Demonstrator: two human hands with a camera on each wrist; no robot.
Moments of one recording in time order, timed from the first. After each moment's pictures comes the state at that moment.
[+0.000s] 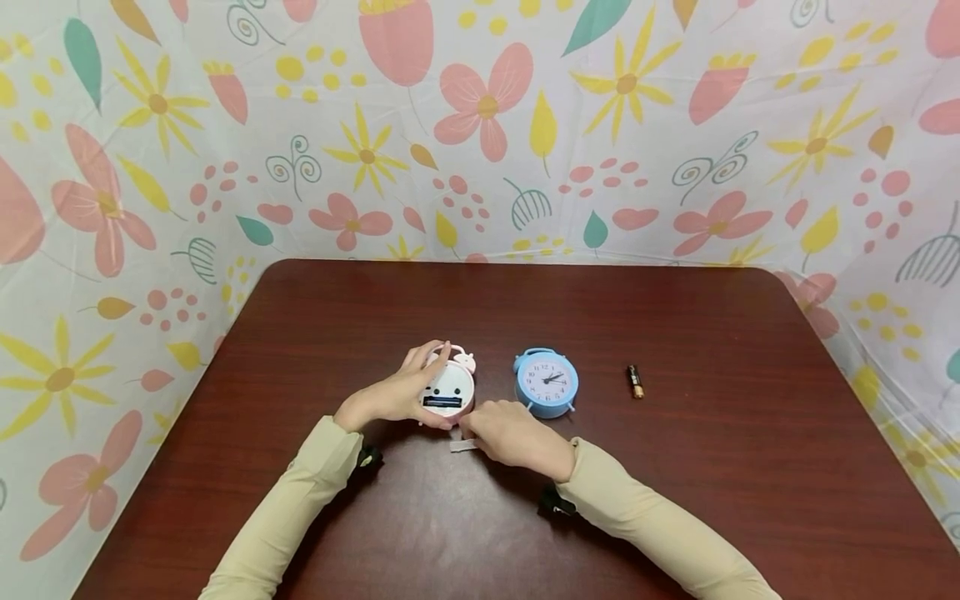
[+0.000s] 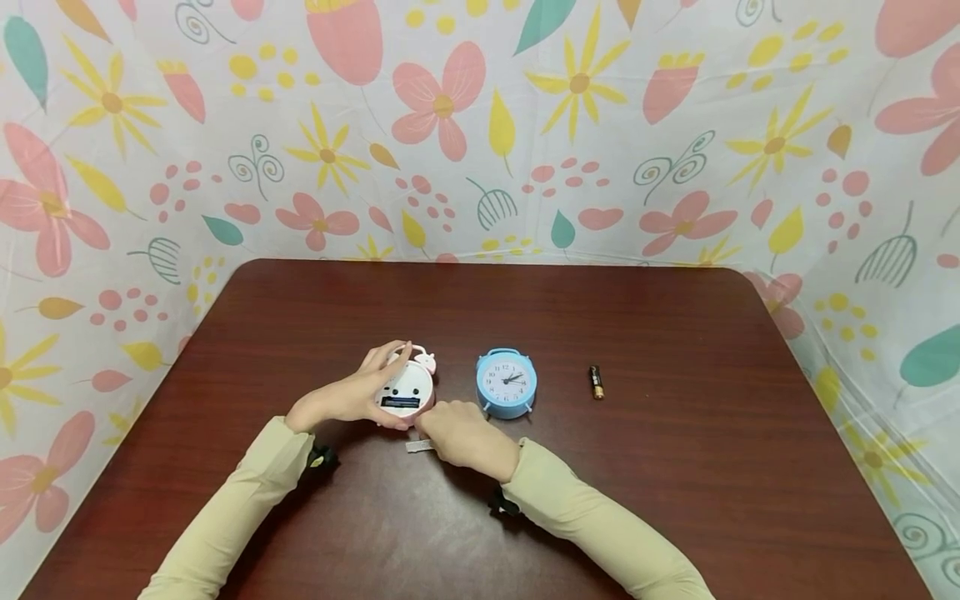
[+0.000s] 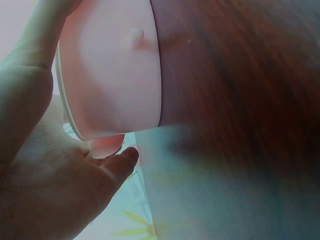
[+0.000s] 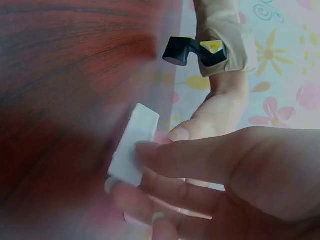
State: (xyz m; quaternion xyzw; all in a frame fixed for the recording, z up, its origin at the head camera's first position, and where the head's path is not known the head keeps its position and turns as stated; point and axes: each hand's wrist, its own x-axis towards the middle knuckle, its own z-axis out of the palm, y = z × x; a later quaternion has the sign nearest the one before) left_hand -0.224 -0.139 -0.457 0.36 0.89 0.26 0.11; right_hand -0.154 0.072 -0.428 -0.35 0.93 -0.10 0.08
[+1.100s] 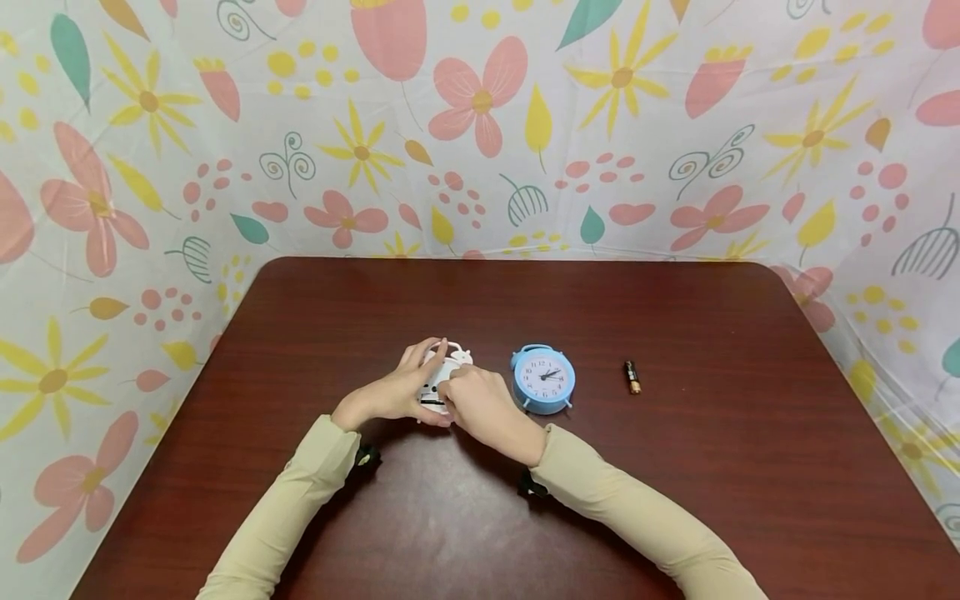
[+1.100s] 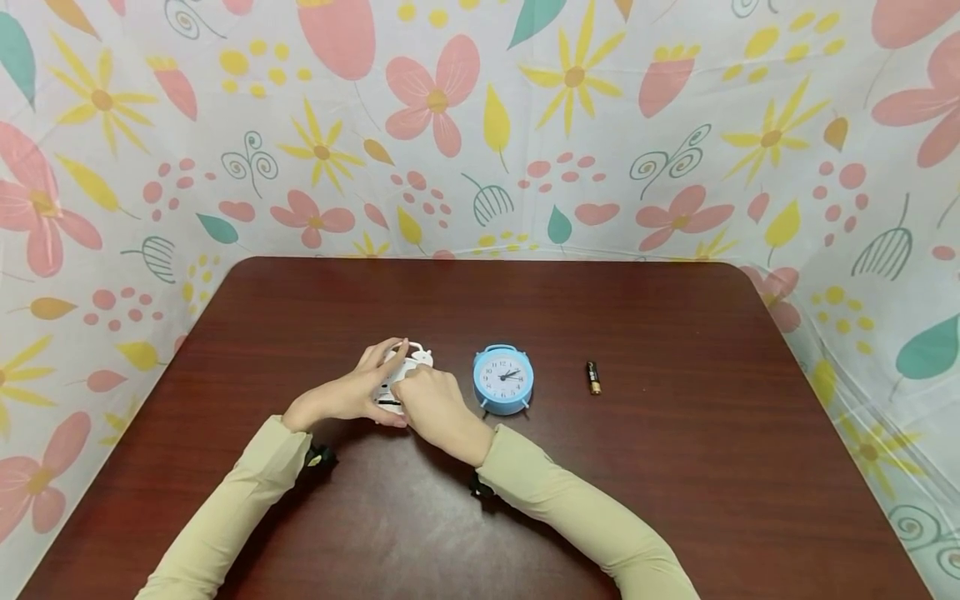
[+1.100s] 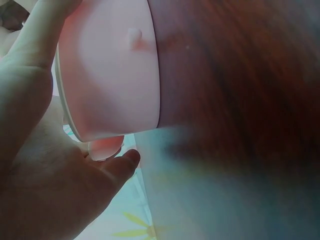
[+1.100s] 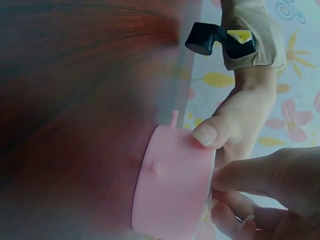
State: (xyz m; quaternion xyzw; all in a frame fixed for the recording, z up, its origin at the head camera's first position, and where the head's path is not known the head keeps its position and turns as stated) left_hand -0.225 -0.139 -0.458 0.37 0.88 0.26 0.14; right_hand -0.171 0.045 -0.430 -0.32 0.93 -0.11 -0.13
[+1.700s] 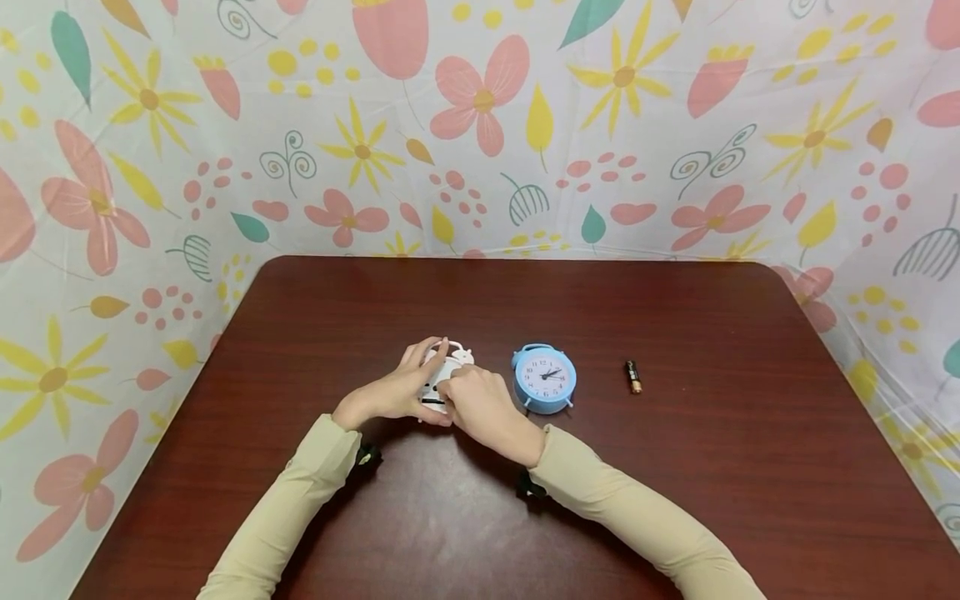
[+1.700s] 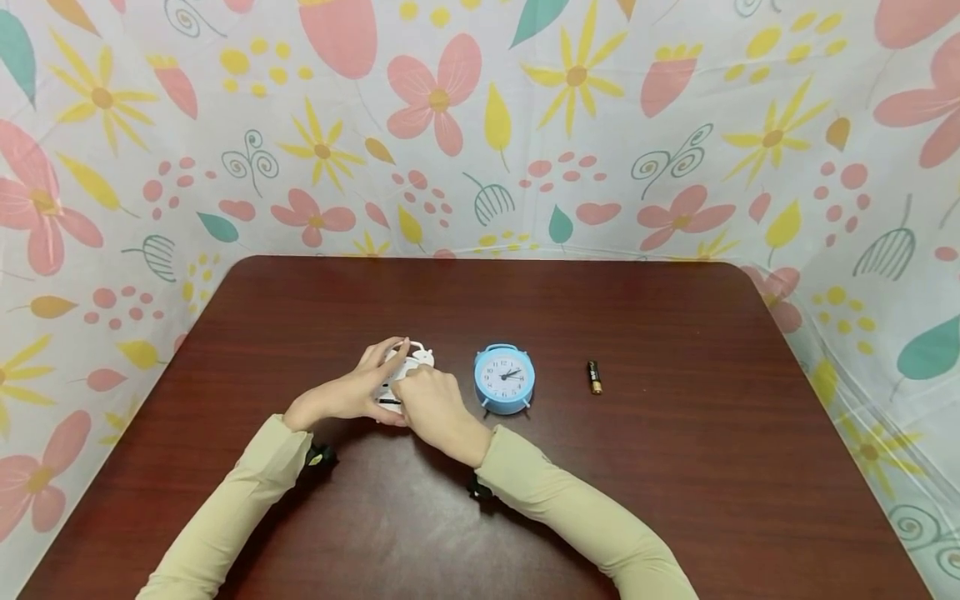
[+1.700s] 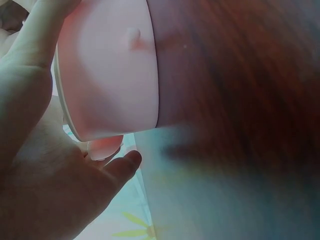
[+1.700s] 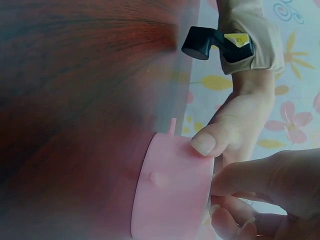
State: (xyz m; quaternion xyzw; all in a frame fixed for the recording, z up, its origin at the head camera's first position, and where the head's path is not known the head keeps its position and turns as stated) left_hand -0.225 -0.140 -0.456 0.37 0.88 0.27 0.14; right_hand -0.172 0.041 -0.431 -0.31 0.94 -0.11 -0.13
